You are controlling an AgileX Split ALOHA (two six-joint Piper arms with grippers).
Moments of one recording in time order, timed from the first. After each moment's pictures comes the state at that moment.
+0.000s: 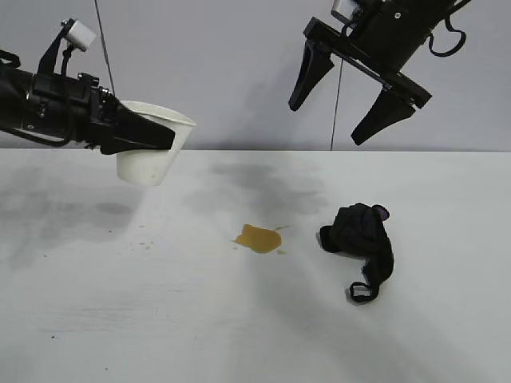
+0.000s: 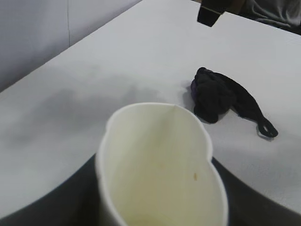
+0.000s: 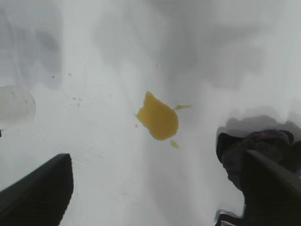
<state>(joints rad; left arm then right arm) -0.07 2.06 -1.17 -1.62 1.02 2.27 0.14 2.13 -1.89 0.51 1.21 -0.12</state>
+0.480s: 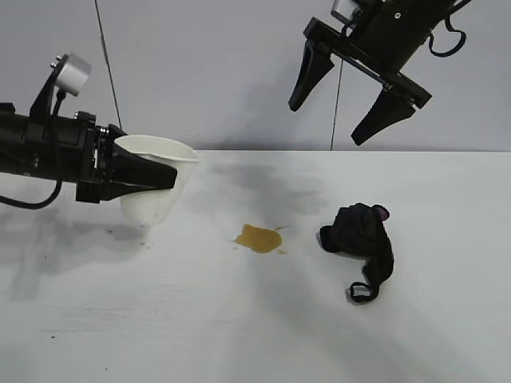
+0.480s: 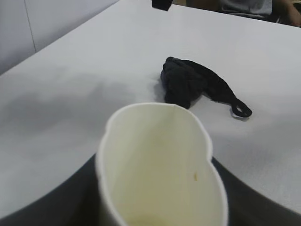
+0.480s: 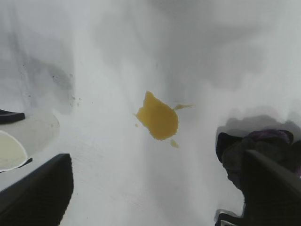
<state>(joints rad) -0.07 2.13 -1.04 -1.69 1.11 2.52 0.14 2.13 -1.89 0.51 1.21 -0.12</state>
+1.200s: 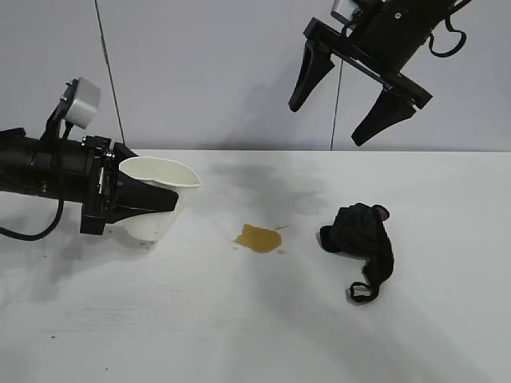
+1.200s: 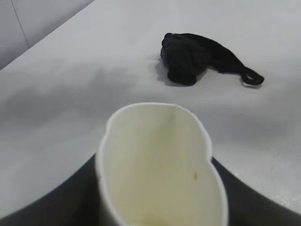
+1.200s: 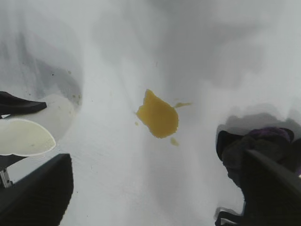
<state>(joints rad) -0.07 2.19 -1.07 -1.70 1.07 2.70 0.14 2.13 -1.89 0.51 1.21 -0.12</state>
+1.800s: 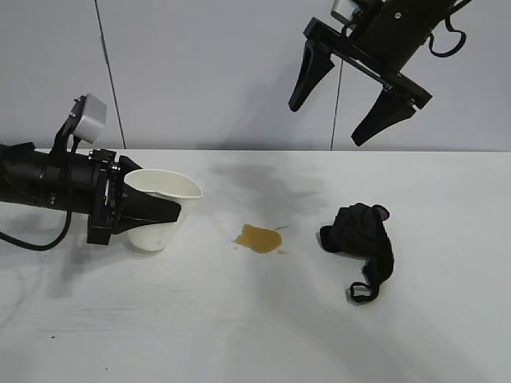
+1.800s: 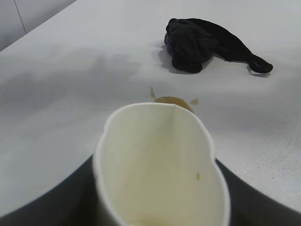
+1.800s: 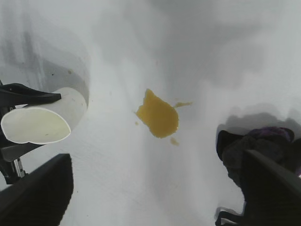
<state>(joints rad) -0.07 2.25 -1.11 -1.70 1.08 2.69 0.14 2.13 -1.89 0.52 1.21 -0.12</state>
